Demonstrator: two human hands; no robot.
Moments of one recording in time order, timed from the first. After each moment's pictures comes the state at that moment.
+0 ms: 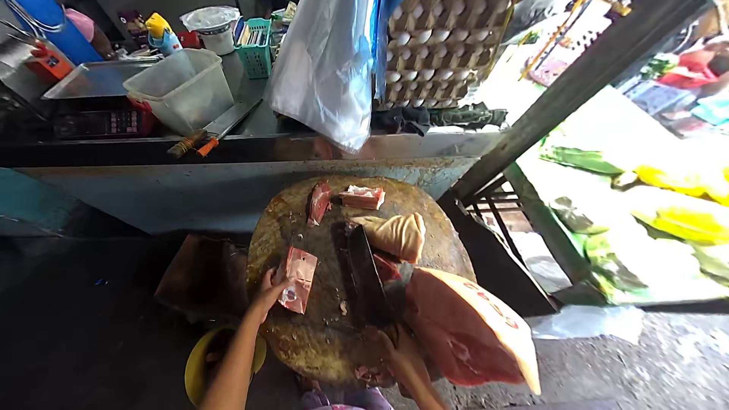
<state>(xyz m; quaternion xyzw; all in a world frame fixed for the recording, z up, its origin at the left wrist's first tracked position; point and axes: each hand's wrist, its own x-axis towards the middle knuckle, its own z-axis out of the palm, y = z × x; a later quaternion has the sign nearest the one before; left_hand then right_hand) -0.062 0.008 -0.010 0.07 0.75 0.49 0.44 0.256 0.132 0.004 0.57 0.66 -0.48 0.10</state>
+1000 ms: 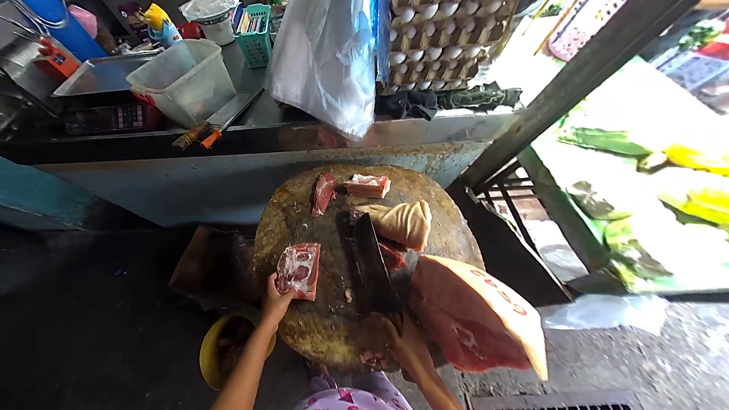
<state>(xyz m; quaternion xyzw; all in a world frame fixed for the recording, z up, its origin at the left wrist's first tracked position) -0.017 -0.014 -0.009 0.09 0.82 0.46 0.33 0.255 0.130 0.005 0.56 0.69 -0.45 0.09</state>
